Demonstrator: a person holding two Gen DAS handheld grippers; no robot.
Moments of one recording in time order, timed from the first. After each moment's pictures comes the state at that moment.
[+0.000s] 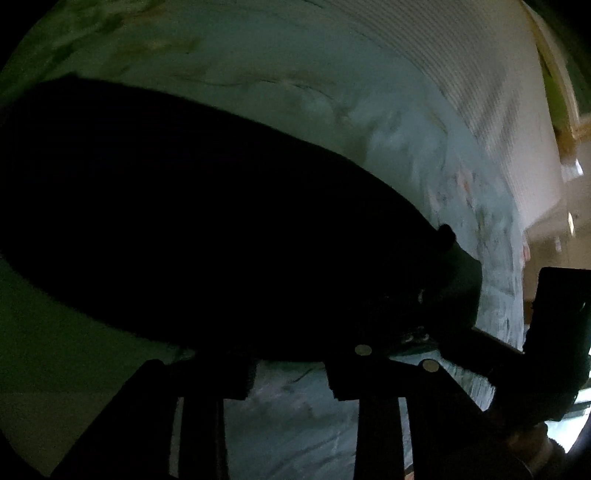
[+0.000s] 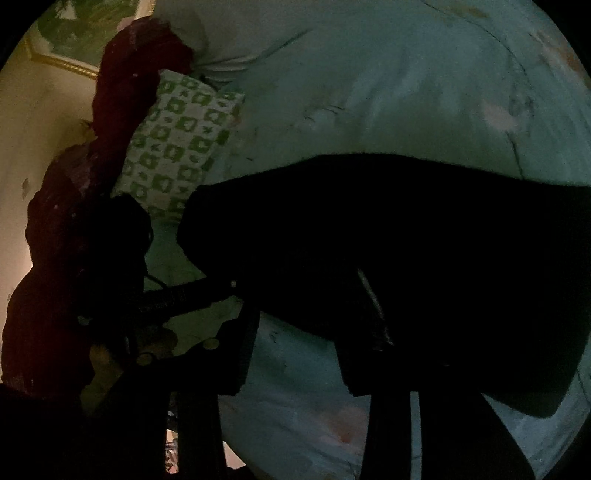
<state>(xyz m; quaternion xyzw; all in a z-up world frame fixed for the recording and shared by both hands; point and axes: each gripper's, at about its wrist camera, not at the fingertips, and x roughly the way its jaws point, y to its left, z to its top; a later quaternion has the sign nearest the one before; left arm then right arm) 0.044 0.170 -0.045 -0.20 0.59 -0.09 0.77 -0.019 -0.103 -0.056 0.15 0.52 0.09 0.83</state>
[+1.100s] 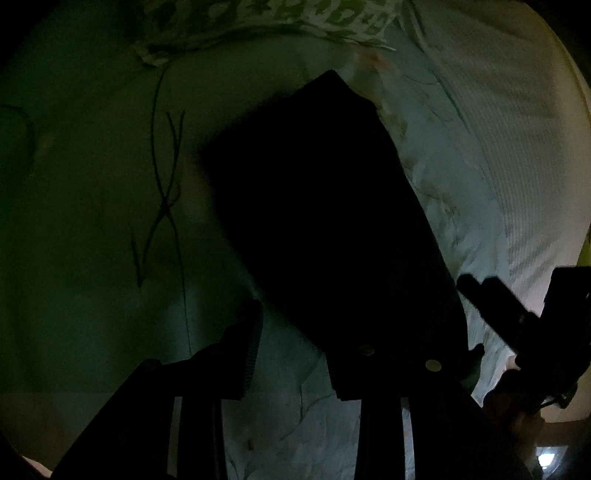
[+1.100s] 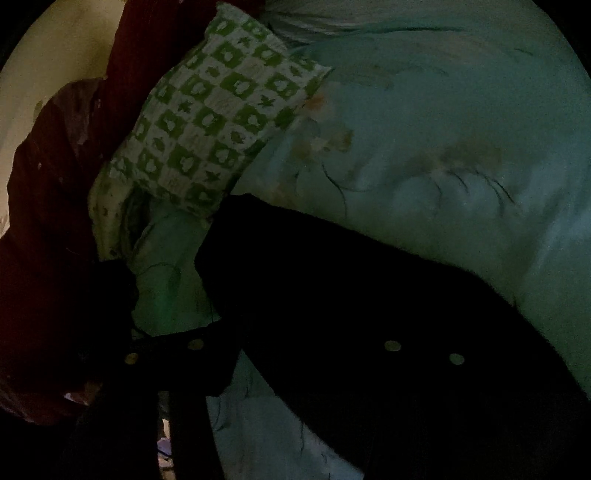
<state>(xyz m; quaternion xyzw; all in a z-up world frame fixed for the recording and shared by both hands) 0.017 0.312 -0.067 -0.38 0.55 0.05 0.74 0.123 0.003 -0.080 0.03 0.55 0.17 0.82</state>
